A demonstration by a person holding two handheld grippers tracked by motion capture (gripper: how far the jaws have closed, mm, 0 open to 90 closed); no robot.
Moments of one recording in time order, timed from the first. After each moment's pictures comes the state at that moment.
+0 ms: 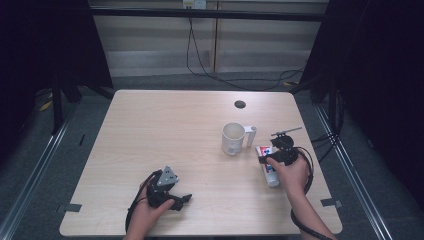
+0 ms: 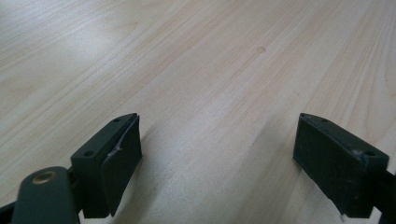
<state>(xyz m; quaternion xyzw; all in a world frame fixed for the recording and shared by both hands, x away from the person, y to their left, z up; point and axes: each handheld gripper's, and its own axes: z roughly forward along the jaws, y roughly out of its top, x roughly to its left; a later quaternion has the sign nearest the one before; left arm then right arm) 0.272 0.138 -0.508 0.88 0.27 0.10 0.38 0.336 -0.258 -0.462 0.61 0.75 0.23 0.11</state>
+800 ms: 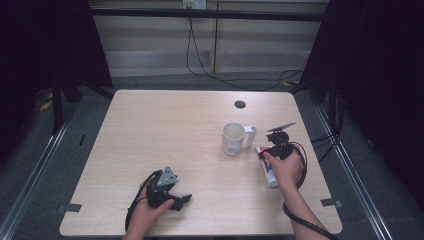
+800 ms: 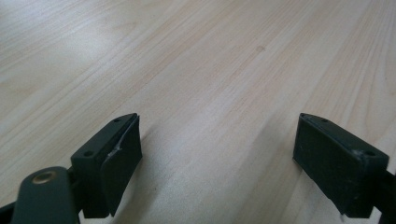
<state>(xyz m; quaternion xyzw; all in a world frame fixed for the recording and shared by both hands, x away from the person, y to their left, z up) 0.272 0.138 -0.508 0.88 0.27 0.10 0.38 0.359 -0.252 -0.469 0.64 0.74 0.18 0.12</state>
